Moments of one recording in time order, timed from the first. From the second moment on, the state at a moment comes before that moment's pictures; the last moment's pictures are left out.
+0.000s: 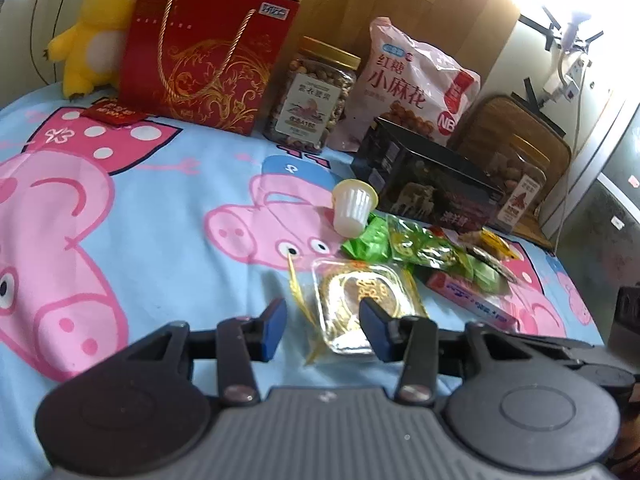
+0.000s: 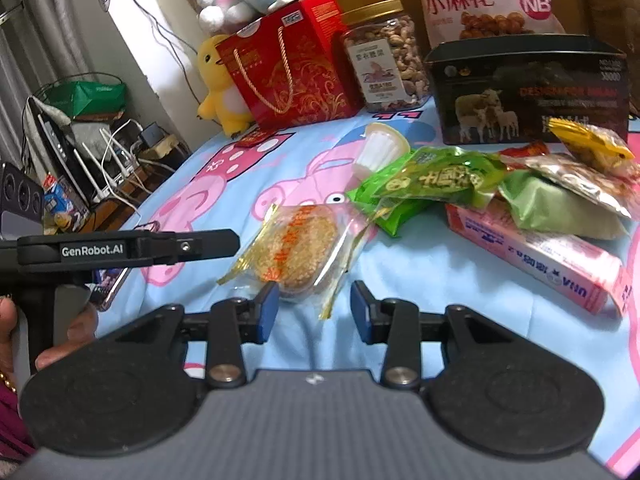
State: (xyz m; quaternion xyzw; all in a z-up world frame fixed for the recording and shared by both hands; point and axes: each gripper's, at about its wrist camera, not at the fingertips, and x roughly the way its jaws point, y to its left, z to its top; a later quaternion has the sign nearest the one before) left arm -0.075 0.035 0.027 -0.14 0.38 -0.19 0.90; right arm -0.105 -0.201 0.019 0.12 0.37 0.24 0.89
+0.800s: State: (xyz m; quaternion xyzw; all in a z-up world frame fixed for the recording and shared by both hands) left arm 0.059 -0.113 0.116 -0.12 0.32 -0.30 0.89; right arm -0.015 -0.286 0.135 0.04 0.28 0.17 0.94
